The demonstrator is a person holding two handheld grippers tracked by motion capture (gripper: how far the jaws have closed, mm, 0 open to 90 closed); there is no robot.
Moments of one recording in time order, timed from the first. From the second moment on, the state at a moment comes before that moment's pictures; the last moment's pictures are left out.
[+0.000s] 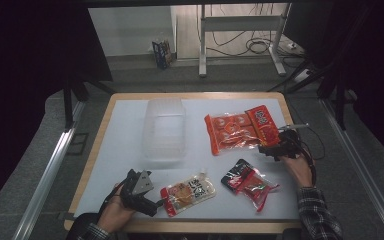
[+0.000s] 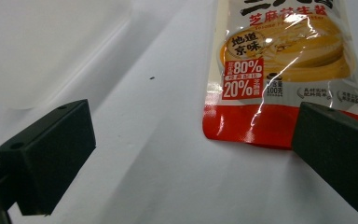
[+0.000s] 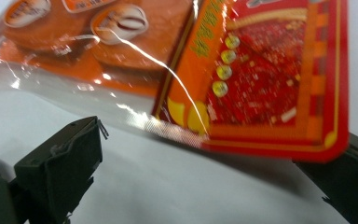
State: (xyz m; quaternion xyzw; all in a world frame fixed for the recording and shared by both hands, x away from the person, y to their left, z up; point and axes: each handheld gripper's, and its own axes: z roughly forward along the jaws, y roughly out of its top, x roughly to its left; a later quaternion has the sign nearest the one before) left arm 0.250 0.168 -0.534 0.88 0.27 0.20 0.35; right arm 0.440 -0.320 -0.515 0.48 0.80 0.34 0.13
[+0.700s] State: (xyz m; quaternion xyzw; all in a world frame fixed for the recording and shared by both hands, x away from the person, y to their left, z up) left arm 0.247 0.163 -0.534 0.88 0.24 0.21 0.34; right arm 0.481 -0.303 -0.502 0.50 0.80 0.33 0.10
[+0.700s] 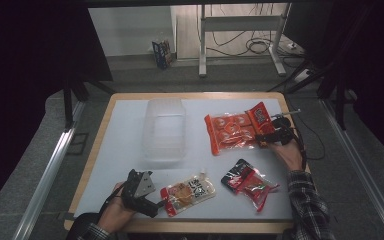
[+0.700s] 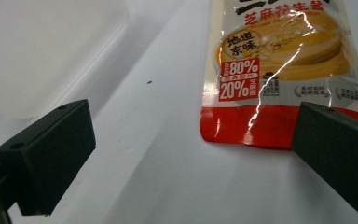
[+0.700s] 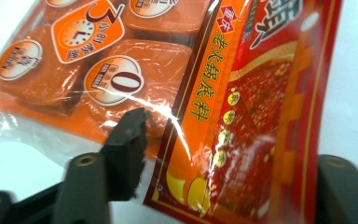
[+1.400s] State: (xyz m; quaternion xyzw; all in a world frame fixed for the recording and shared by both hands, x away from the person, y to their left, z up) left arm 0.244 0.161 -0.533 0.88 0.22 0.23 0.34; right arm 0.520 -0.293 -0.498 0.53 0.79 0.28 0.11
